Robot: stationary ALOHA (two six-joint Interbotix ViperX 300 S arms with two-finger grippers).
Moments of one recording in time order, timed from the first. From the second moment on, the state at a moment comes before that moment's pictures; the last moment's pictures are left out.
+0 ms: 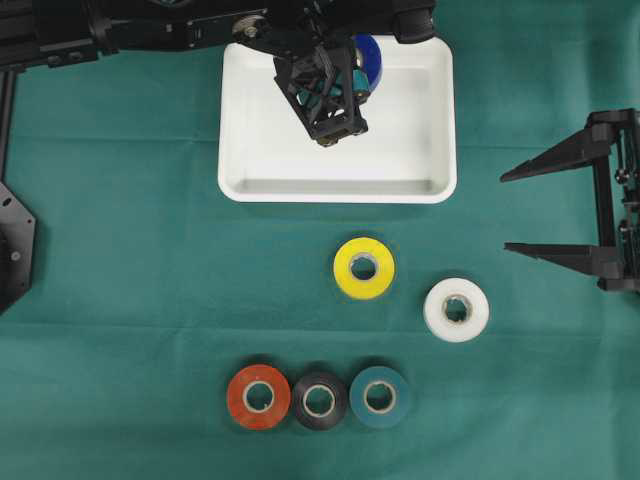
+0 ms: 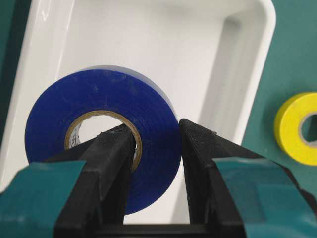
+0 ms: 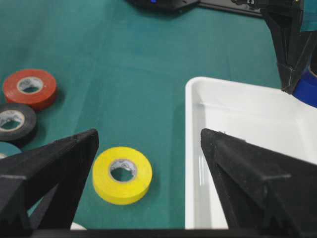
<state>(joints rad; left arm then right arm) 0.29 0.16 -0.07 0.01 0.92 0.04 0.00 -0.85 1.11 -0.04 -0.03 0.04</state>
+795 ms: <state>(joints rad) 0.31 0.21 0.04 0.01 0.78 0.04 0.00 -0.84 1.11 -0.04 -0.03 0.04</state>
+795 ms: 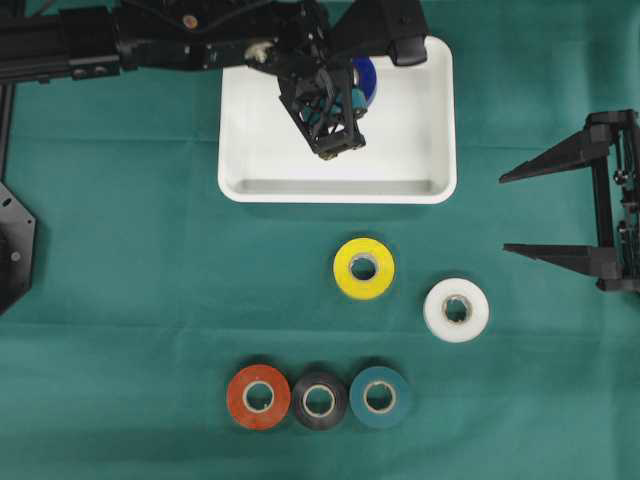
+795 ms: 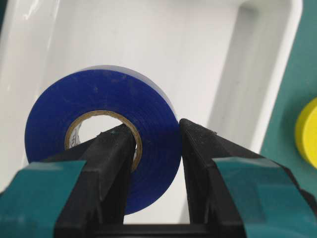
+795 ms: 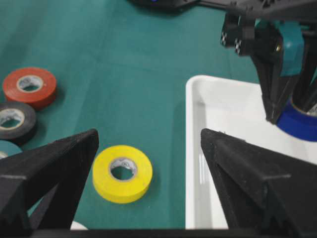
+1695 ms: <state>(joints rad) 0.34 0.38 0.13 0.01 0.59 0.04 0.00 -0.83 1.11 -0.04 -0.03 0.04</state>
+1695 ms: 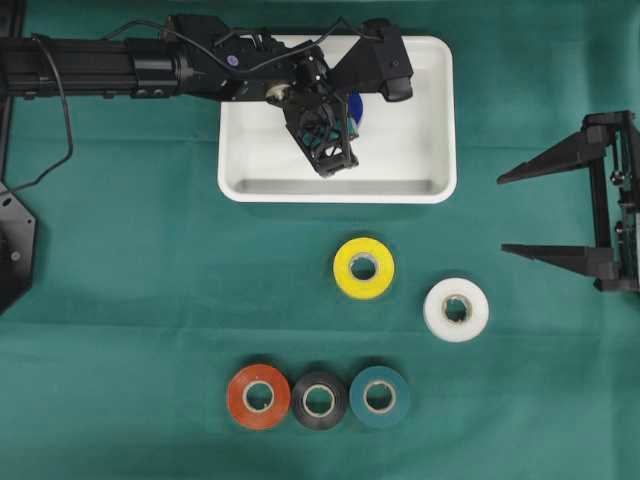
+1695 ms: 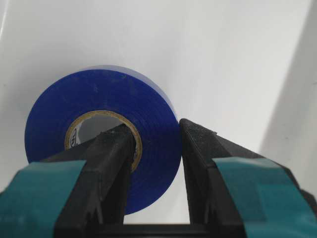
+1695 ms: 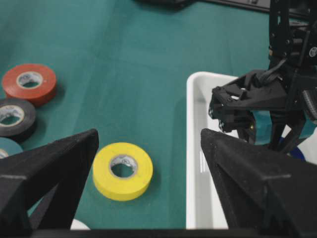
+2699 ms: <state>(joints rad) 0.34 0.38 0.13 0.01 0.58 0.04 0.00 -0.83 1.11 -0.04 -0.03 0.04</state>
